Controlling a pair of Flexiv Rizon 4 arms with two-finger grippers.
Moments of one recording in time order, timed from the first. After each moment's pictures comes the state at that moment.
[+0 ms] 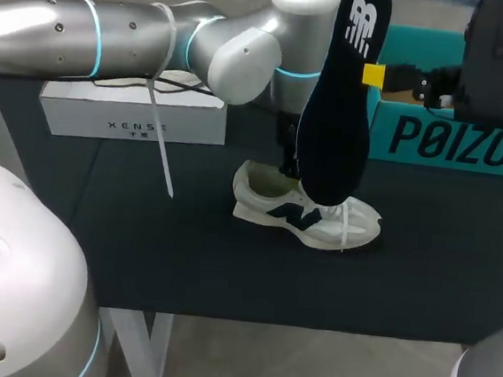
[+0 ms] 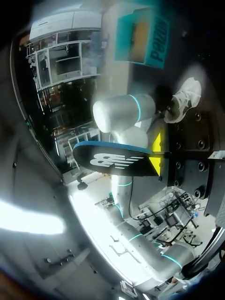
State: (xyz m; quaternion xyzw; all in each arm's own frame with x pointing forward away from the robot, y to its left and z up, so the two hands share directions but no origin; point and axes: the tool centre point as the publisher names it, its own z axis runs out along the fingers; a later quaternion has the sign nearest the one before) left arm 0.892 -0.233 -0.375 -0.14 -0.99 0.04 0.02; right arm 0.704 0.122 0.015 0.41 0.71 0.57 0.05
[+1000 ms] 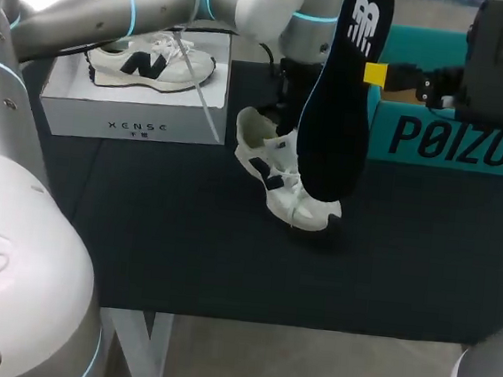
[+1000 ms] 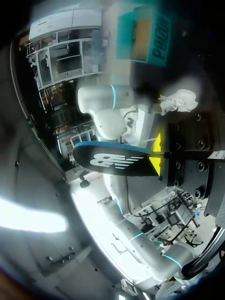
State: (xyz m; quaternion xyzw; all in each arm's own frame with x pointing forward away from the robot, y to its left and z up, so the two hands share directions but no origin) left arm 0.958 -0.217 -0.345 -0.51 -0.85 0.03 0.10; right arm 0.711 0.121 0.013 0.40 0.70 0.59 0.05
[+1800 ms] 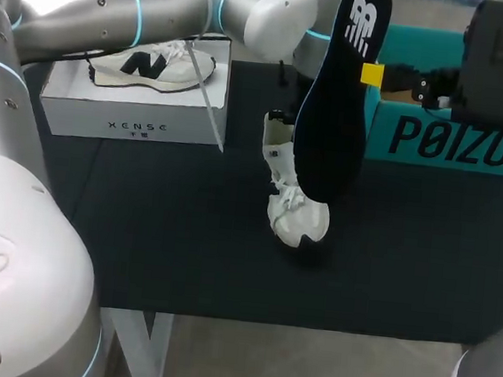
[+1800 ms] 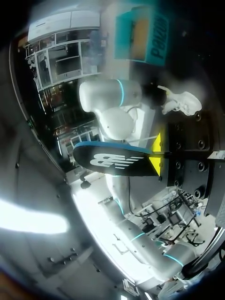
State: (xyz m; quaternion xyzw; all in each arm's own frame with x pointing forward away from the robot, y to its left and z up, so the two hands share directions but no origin) left arm 0.940 -0.249 -0.353 -0.67 -0.74 0.02 0.06; right arm 0.709 0.124 0.013 0.41 0.70 0.59 0.05
